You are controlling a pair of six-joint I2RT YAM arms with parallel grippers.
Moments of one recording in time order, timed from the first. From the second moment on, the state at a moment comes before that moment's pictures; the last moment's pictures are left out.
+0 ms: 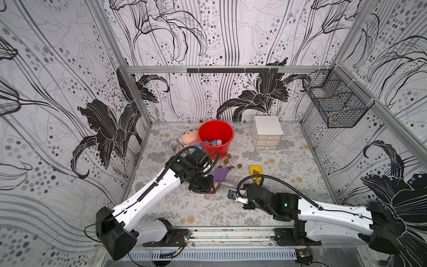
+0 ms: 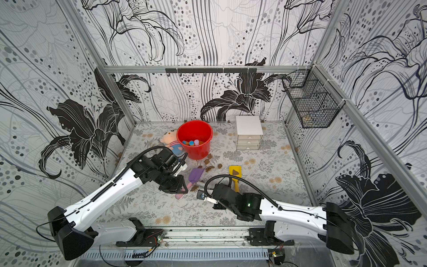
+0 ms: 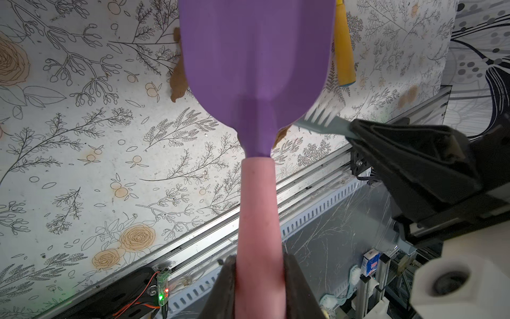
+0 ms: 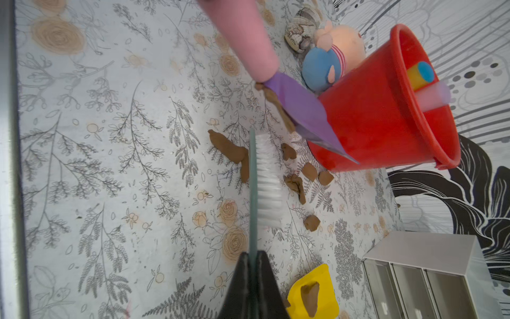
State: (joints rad) left arm -0.65 1.26 1.20 -1.21 0.40 -0.51; right arm 1.27 1.06 0.68 -0.32 0.35 -0.46
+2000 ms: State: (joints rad) left arm -0.70 1.30 1.16 -1.16 0.35 -0.49; right arm 1.24 1.23 0.83 -0.41 0.33 -0.39
